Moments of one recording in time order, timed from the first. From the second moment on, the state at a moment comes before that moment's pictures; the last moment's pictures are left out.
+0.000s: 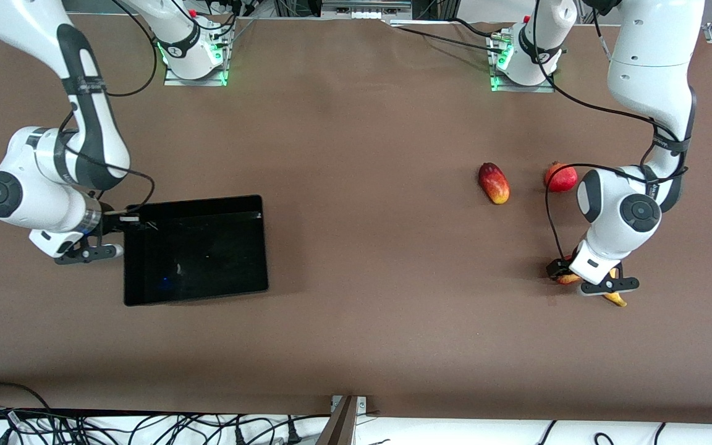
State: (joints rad) left arm -0.18 0.64 0.21 -1.90 -0.06 2.68 -0.09; right arm 0.25 0.40 -0.24 -1.82 0.09 2.07 -0.19
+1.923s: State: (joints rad) left arm -0.37 0.39 -0.02 -1.77 -0.06 2.04 -0.72; right arm 0.94 0.65 -0.17 -1.61 0.29 2.27 0.62
